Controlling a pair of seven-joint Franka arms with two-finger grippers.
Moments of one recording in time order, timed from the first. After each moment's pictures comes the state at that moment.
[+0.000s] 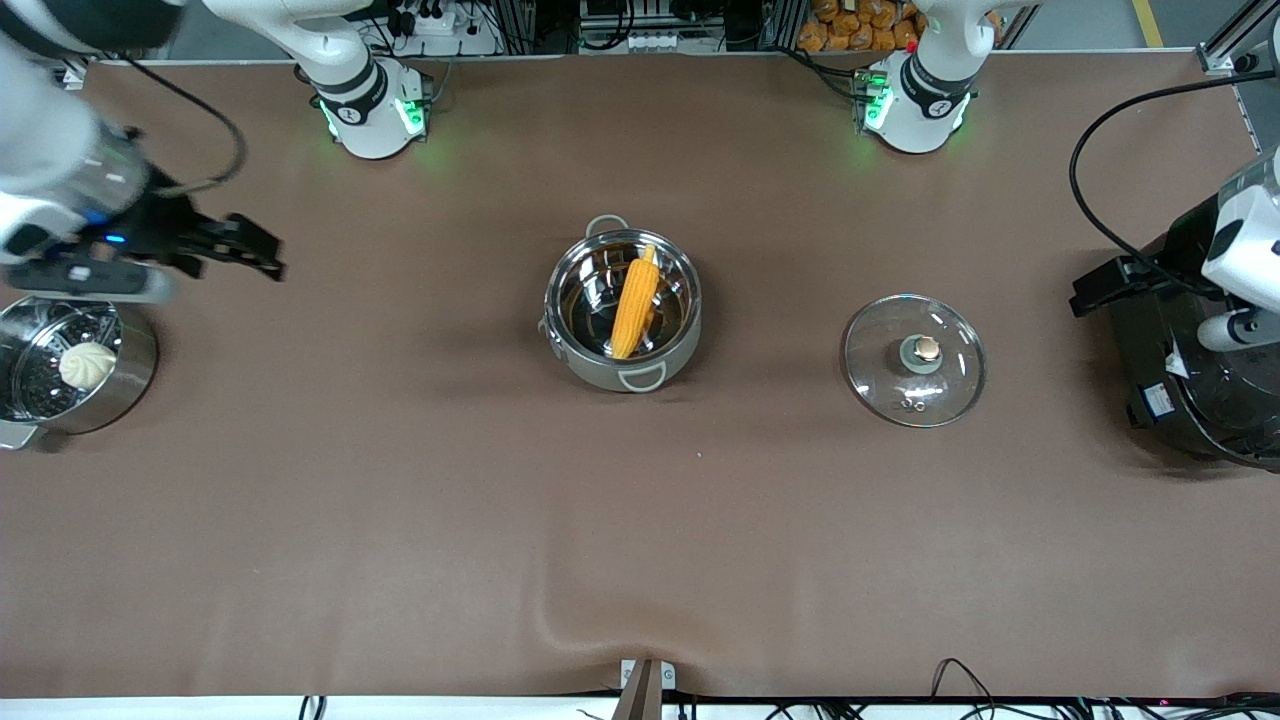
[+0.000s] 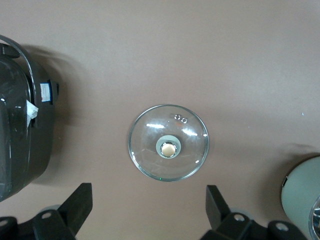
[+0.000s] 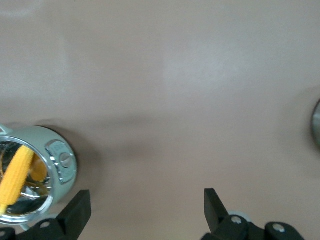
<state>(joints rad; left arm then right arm) 0.12 0.08 -0.19 -1.53 0.00 1.59 -0.23 0.08 -0.02 0.03 -1.63 0.06 1.60 0.16</state>
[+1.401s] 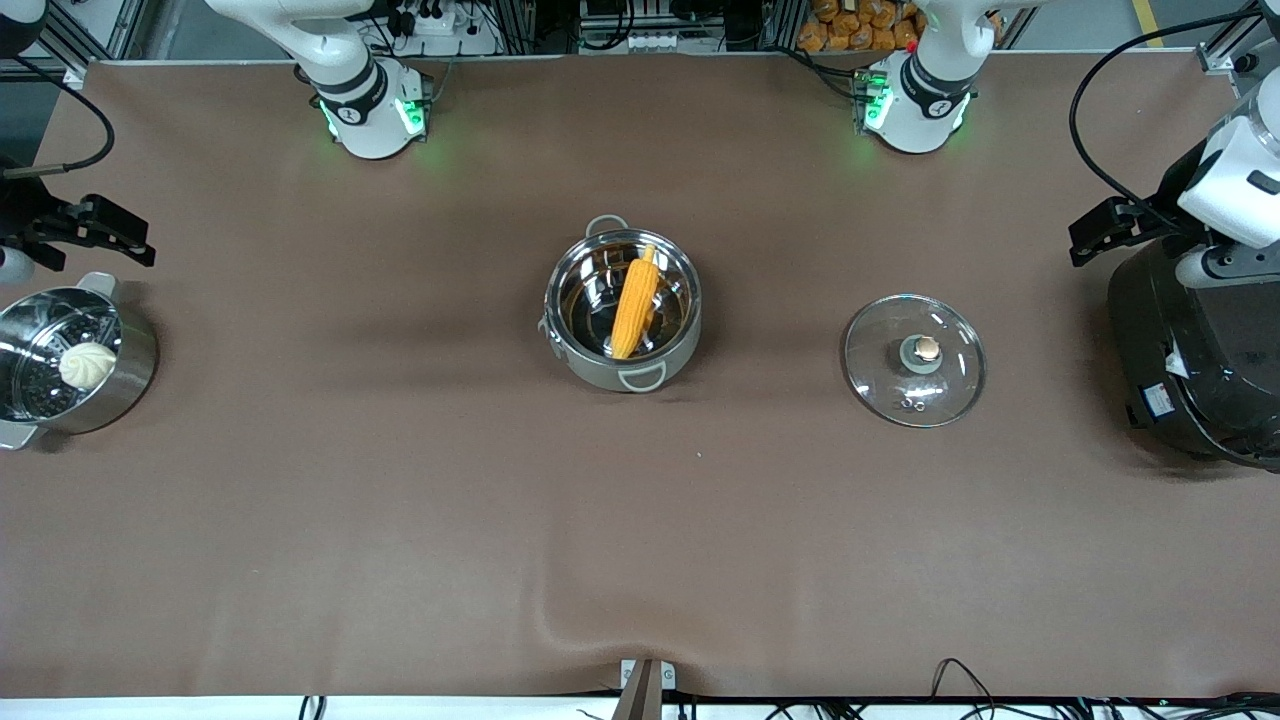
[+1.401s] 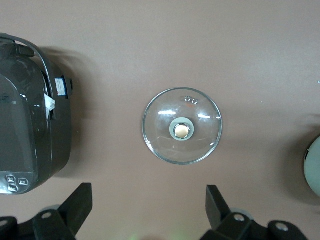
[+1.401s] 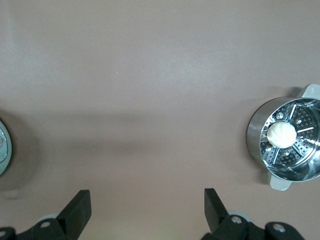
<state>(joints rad) 0.07 -0.02 -0.16 -1.60 0.05 1.54 -0.16 0.04 -0.05 -0.09 -1.66 -0.03 1.58 -0.10</state>
